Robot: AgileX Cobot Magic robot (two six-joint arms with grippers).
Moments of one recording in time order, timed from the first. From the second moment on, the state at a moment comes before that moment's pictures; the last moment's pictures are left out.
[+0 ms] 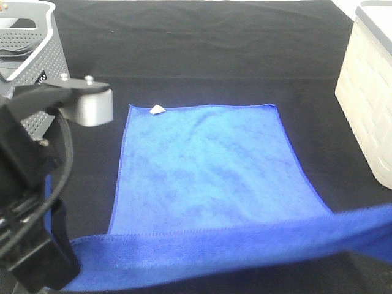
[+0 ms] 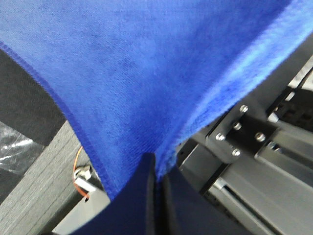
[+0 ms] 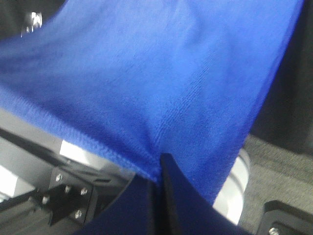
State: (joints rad) left arm -0.76 1.36 -1.01 -0.38 1.21 0.09; right arm 0.28 0.82 -0.71 0.39 1.22 0.02
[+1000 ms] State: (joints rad) left arm -0.78 1.82 -1.01 -0.57 1.18 0.32; right arm 0.28 1.31 -0.53 0.45 1.20 -0.14
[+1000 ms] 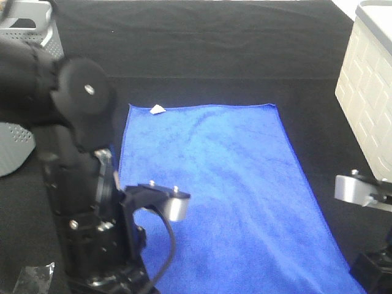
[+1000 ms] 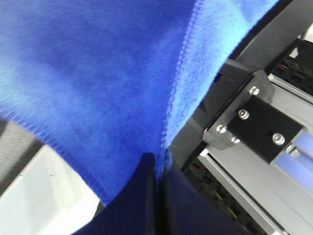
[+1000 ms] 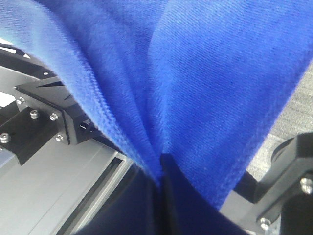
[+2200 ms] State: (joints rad) left arm -0.90 1.87 -1.00 -0.56 1.07 0.22; right arm 0.28 1.43 -0.53 0.49 1.12 -0.20
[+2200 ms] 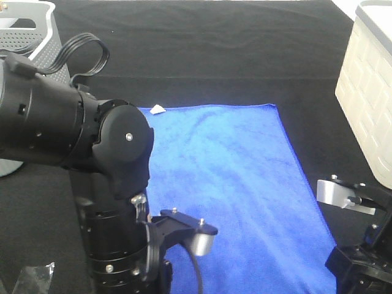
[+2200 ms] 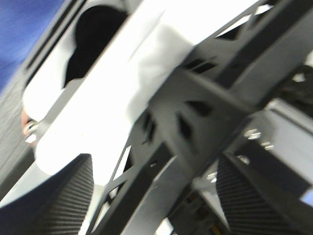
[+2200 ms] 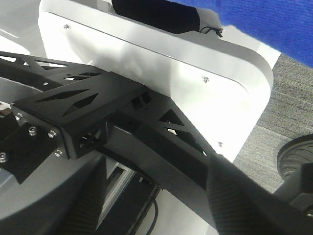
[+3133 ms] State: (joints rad) left arm -0.45 1.88 -1.47 -0.27 1.15 0.09; right arm 0.27 1.61 -1.37 0.11 1.15 -0.20
